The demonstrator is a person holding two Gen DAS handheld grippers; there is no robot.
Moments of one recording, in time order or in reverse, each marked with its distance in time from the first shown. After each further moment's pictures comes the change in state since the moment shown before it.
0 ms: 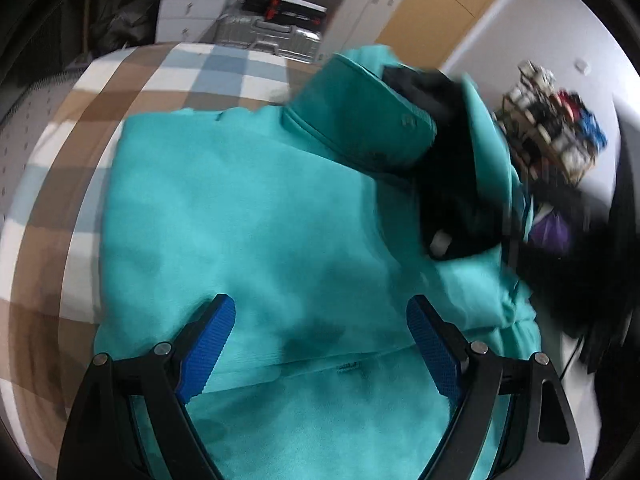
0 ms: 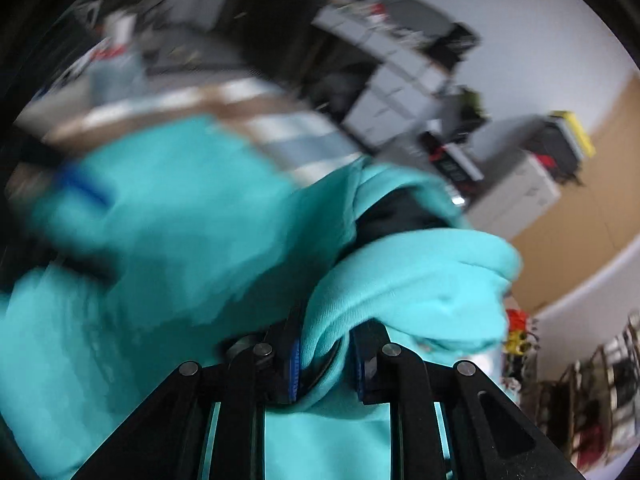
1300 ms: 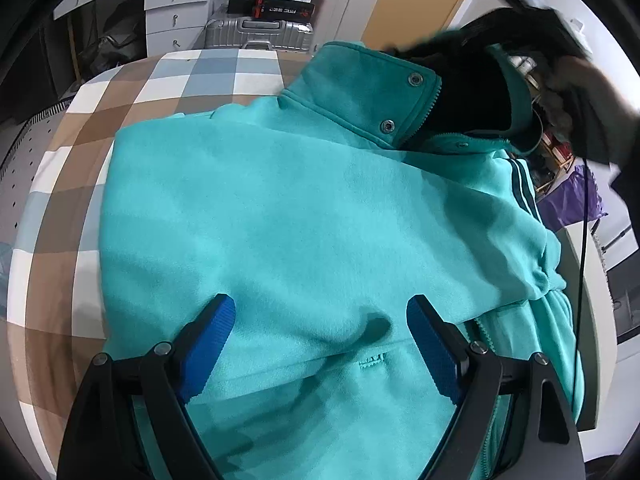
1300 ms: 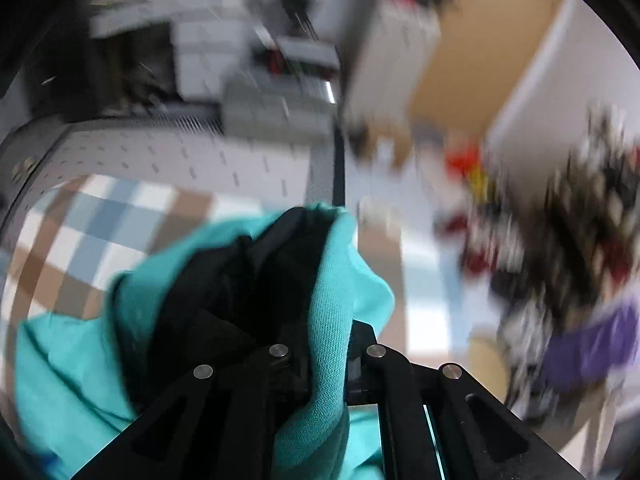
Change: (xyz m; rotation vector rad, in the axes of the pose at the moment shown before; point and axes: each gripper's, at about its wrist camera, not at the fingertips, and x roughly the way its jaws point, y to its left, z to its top) left arm 0.004 -0.013 -0.011 0.134 0.033 0.093; right arm 0.066 -0.210 0.052 0.630 0.217 -0.199
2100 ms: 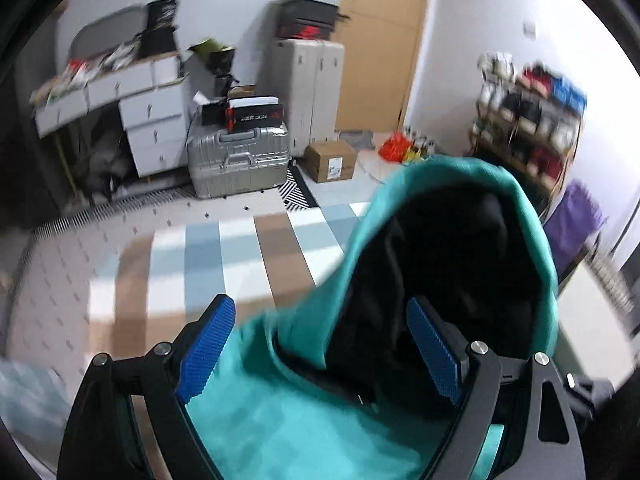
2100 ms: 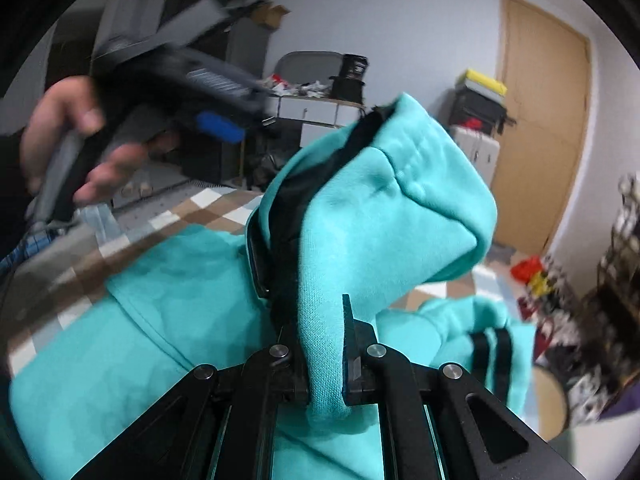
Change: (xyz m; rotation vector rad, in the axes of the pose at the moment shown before) left arm -0.051 -0.066 0.151 0.252 -0.249 0.083; right arm -0.138 0.050 -0.215 -0.058 -0.439 0.308
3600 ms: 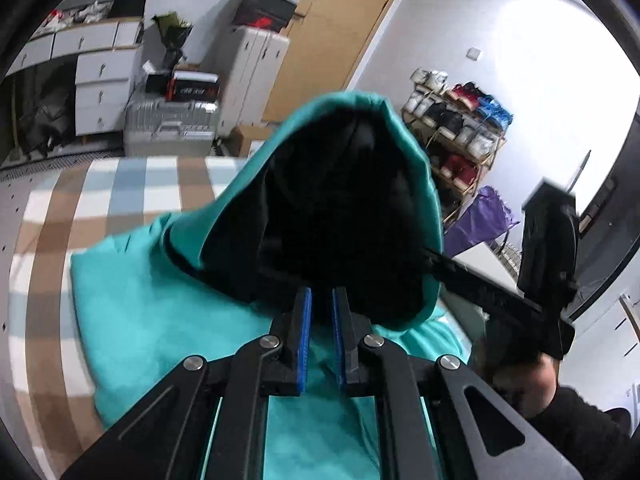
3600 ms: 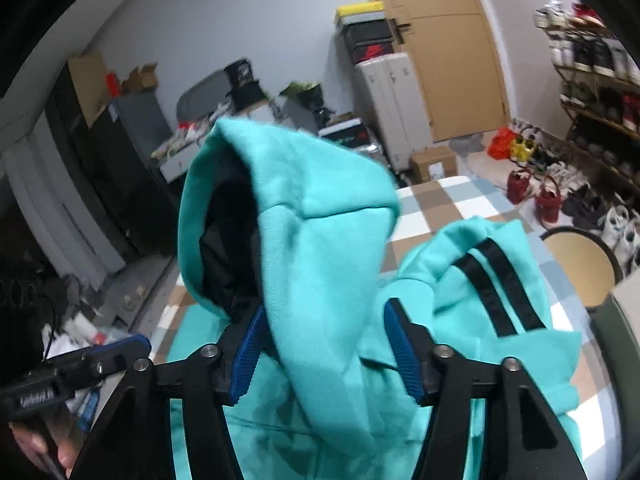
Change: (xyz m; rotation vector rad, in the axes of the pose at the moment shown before) left arm -0.060 -0.024 -0.104 -0.136 -0.010 -0.332; right arm -0.009 -0.050 0.017 0.535 0.090 -0.001
